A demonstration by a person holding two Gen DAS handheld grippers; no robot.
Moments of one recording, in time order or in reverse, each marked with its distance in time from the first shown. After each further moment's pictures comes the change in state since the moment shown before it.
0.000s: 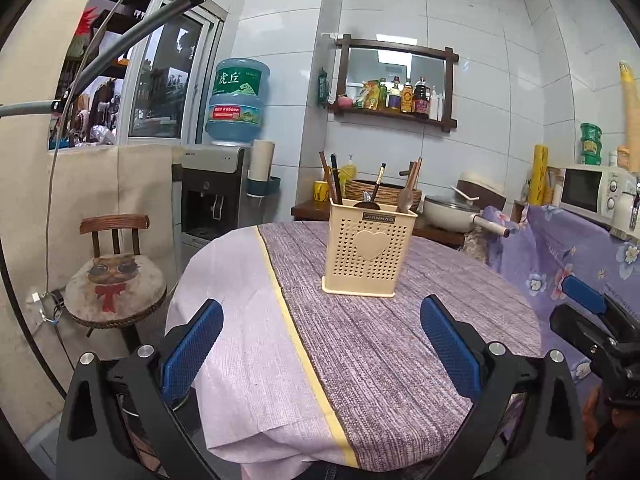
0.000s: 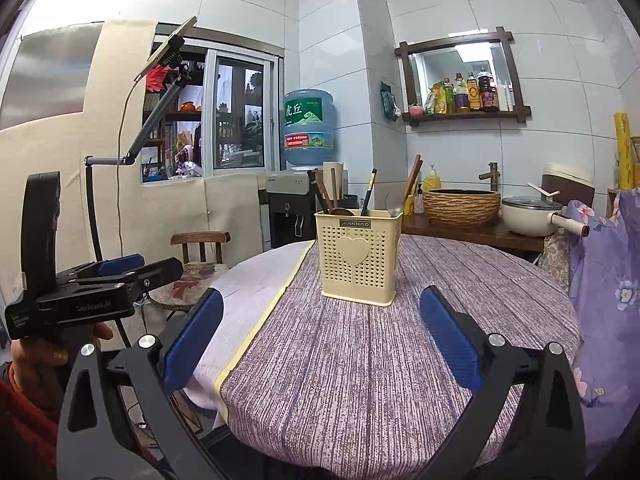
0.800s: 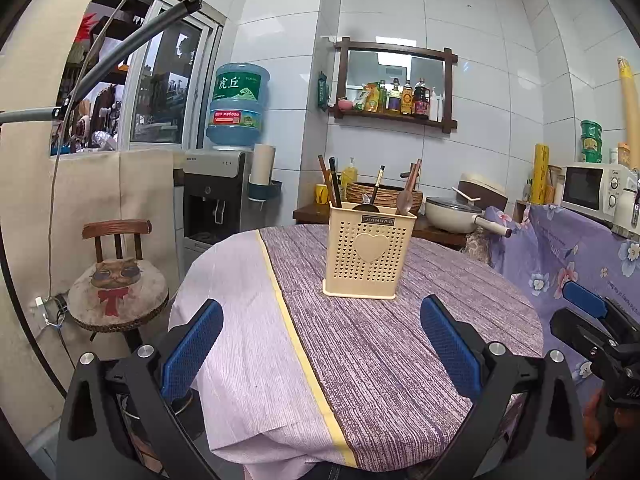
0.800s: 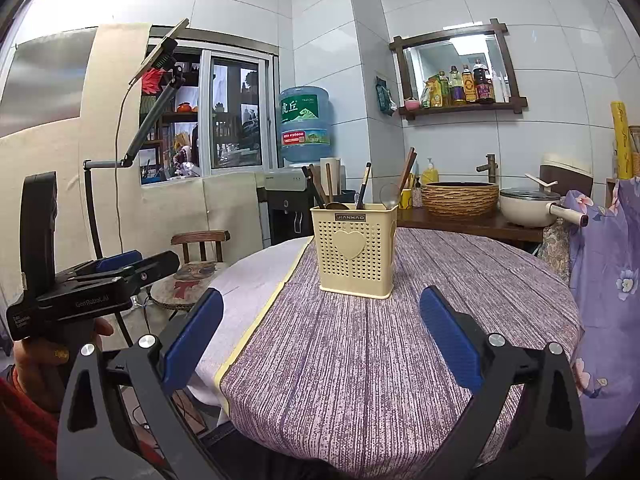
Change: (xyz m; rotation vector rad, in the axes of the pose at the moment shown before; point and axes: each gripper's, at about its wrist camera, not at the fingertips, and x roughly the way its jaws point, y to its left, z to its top) left arm -0.004 -0.006 -0.002 0.013 -0.007 0.008; right arm 0.000 -0.012 -0.001 0.022 0.019 0.002
